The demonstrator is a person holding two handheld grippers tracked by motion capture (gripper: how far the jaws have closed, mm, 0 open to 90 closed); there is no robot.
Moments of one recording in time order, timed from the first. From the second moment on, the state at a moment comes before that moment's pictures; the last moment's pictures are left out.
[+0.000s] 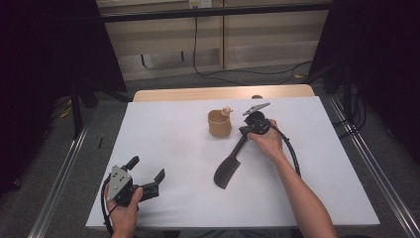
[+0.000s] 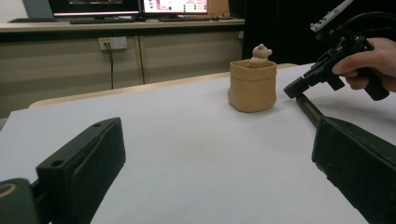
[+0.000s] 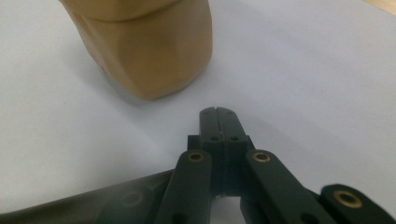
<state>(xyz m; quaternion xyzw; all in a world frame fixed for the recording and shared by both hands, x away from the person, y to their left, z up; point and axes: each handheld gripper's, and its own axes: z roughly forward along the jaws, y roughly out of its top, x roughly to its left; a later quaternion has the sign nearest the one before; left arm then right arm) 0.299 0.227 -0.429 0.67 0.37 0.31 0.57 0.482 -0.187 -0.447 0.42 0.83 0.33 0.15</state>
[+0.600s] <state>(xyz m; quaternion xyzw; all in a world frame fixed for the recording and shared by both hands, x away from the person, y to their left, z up) 0.299 0.226 -0.429 0.67 0.37 0.30 0.57 0.476 -0.195 -0.445 0.41 0.83 0.33 0.15</state>
